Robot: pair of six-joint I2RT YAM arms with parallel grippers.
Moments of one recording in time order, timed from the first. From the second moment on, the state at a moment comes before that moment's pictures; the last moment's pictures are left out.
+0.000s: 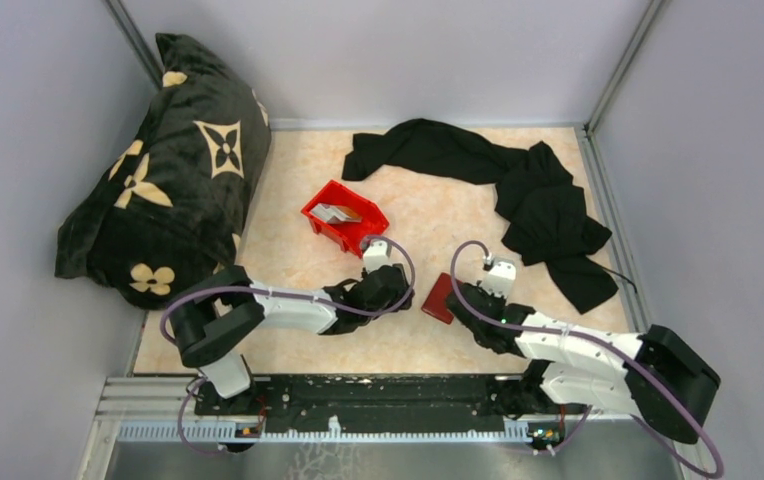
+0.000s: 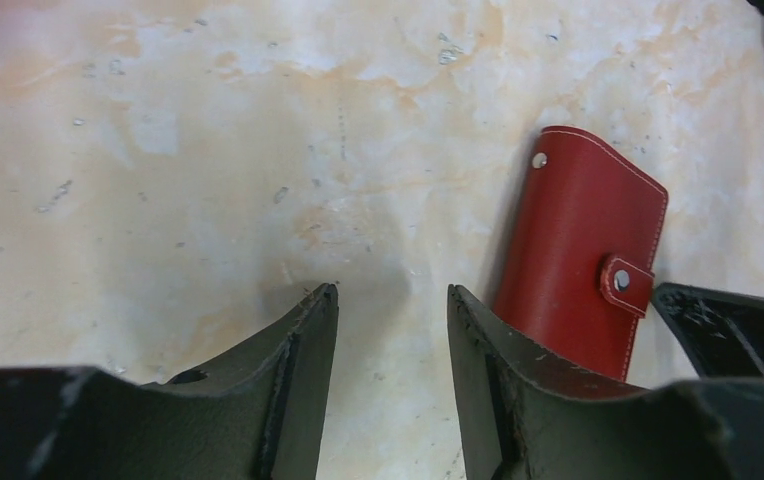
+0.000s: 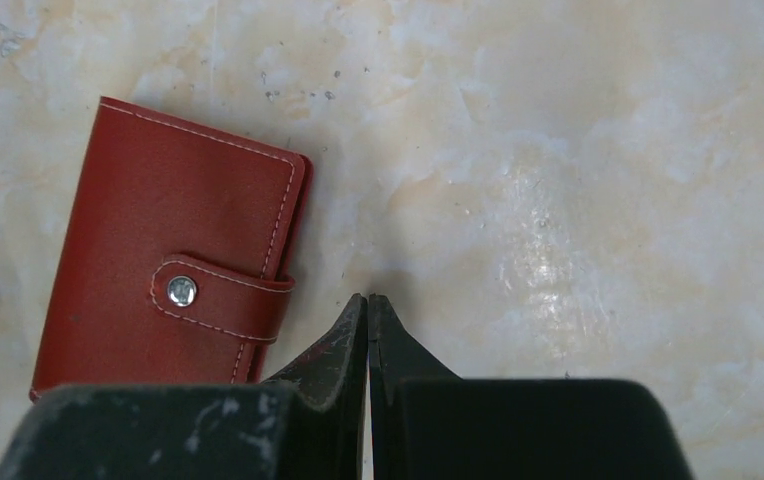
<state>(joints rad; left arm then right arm) -1.10 1.69 0.73 0.25 -0.44 -0.92 0.90 1.01 0.35 -0.38 0.69 1.00</state>
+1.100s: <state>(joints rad) -1.15 1.57 0.61 0.23 -0.49 -1.06 0.90 1.35 0.48 -0.04 0.63 0.89</state>
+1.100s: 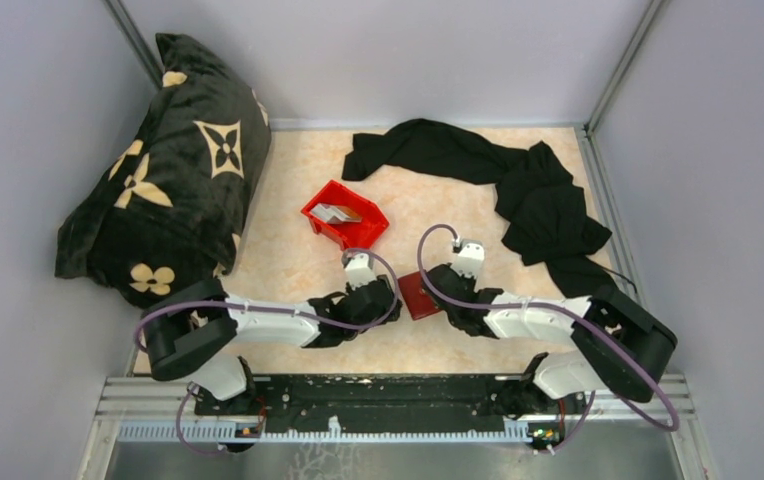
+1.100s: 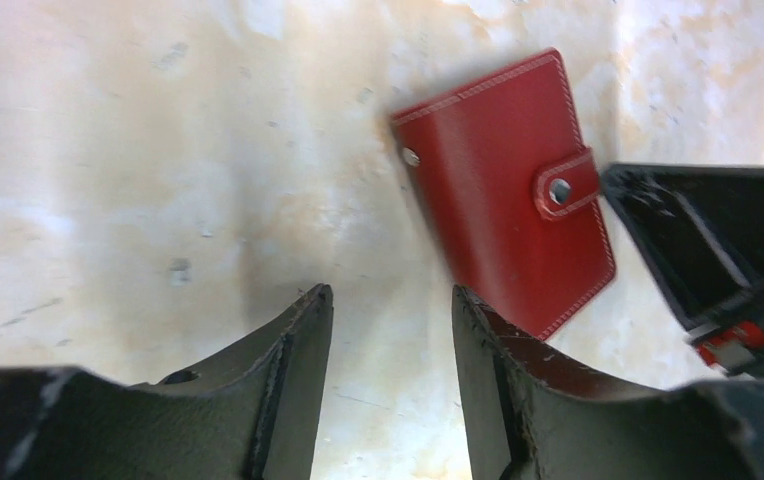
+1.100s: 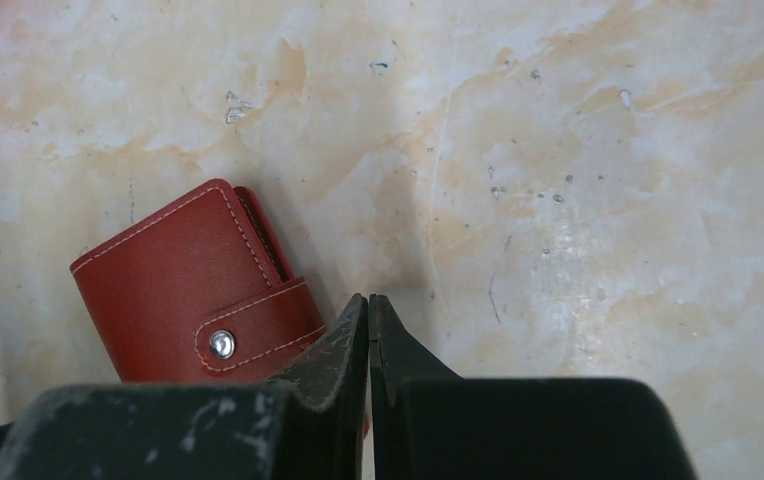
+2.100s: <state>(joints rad) -0.89 1.38 0.51 0.40 -0.64 -0.52 0.76 1.07 0.60 -0.25 0.77 0.54</state>
